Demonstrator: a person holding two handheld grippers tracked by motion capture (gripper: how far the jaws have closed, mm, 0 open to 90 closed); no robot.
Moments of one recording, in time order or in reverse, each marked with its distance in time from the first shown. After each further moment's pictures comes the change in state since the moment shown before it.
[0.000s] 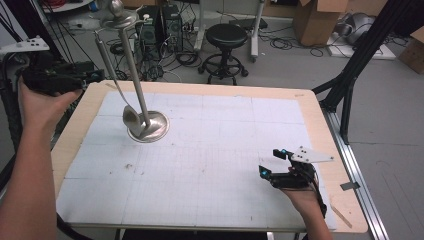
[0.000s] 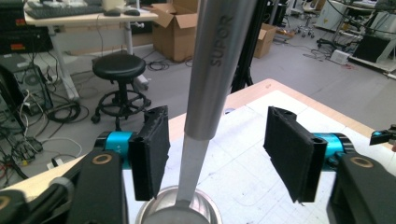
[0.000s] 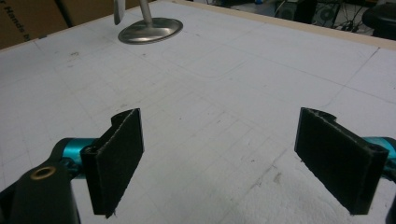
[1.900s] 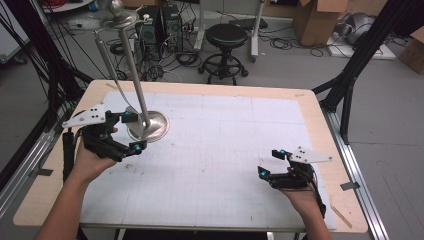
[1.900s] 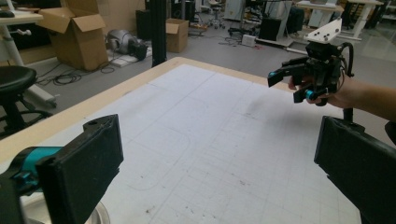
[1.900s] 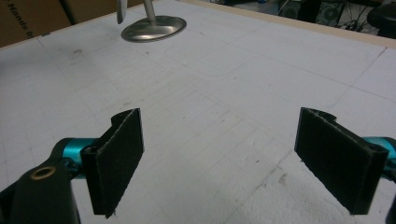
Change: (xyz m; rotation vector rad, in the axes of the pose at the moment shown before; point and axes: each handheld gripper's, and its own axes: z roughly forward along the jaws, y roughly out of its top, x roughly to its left) left arm -0.084 -0.114 0.052 -0.016 -0.365 0.109; right arm 0.002 0.000 0.002 0.000 0.009 -0.008
